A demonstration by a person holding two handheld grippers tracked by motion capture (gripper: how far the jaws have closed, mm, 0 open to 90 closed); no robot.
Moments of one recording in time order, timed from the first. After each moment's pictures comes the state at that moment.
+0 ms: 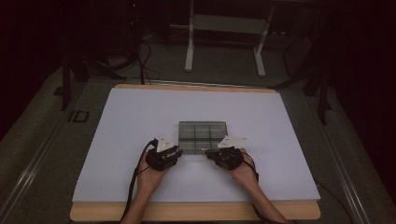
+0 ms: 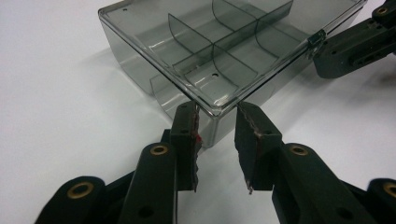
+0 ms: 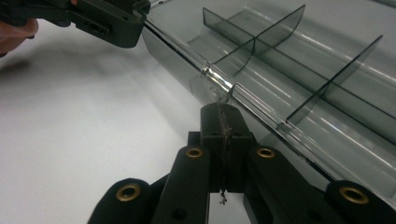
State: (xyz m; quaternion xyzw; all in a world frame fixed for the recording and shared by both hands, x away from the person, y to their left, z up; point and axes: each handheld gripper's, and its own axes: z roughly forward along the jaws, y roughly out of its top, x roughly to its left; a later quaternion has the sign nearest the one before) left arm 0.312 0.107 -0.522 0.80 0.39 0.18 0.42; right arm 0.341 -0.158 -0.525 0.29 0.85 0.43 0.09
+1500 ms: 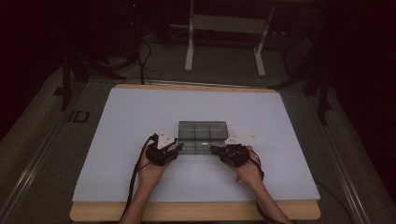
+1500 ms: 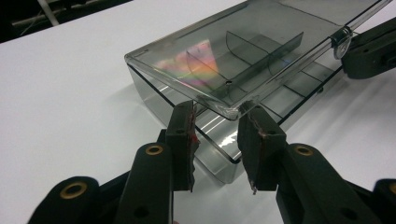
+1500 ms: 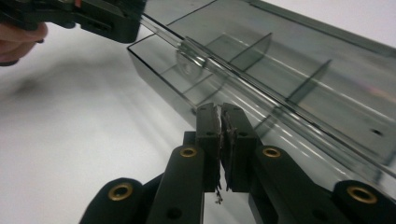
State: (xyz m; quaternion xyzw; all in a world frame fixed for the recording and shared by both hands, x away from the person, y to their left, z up) left arm 0.320 0.106 -0.507 0.79 0.38 0.23 0.42; right arm 0.342 -0.174 -0.508 0.30 0.83 0.45 0.11
